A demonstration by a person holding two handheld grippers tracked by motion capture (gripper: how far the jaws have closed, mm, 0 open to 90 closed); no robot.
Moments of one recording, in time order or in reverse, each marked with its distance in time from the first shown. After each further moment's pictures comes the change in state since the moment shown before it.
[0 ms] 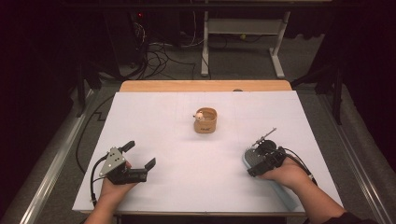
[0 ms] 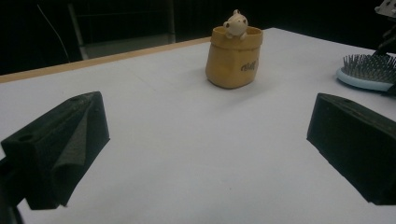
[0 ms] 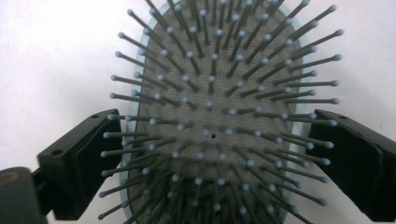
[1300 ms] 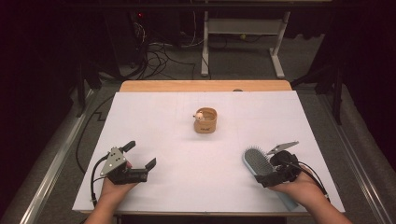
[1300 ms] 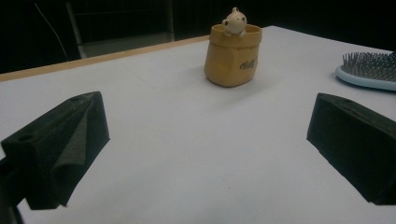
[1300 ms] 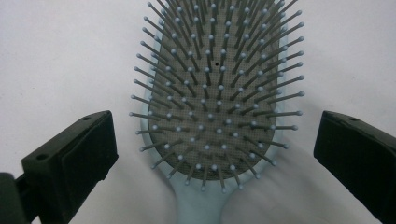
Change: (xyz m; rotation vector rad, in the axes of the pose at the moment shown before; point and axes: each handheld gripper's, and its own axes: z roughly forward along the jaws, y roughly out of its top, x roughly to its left) left arm -0.001 0.000 0.001 0.006 -0.006 0.002; right arm 0.002 -0.049 -0.020 -0.203 0.010 0.020
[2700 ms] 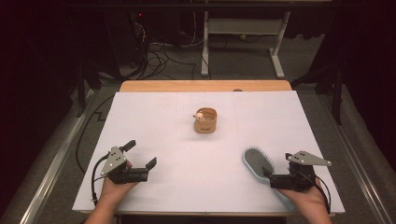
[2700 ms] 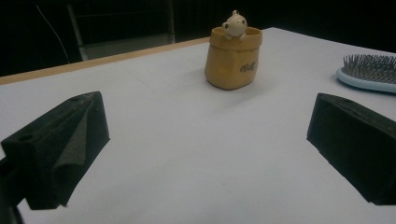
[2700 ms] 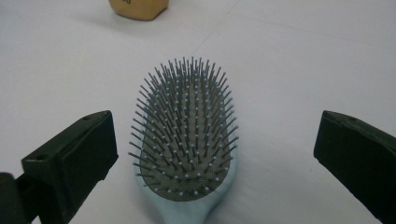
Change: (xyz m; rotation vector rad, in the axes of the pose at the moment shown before) left arm 0.000 0.002 0.001 -0.002 0.008 0.002; right arm 0.001 -0.038 -0.025 -0.459 -0.086 0.099
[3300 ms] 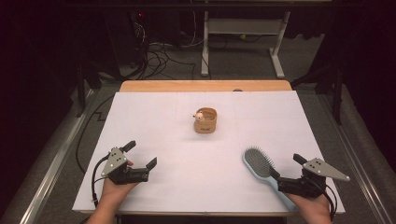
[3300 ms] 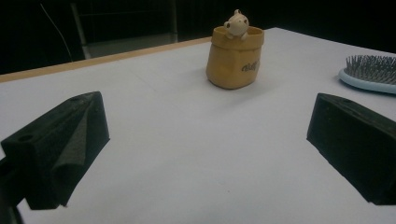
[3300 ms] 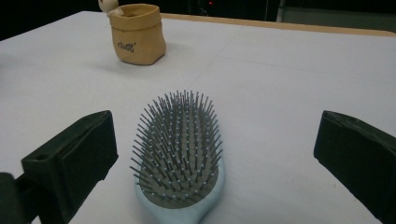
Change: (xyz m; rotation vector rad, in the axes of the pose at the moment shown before) left arm -0.003 -0.001 0.001 0.000 0.007 -0.012; right arm -0.006 -0.019 -0.020 -0.220 -0.010 0.049
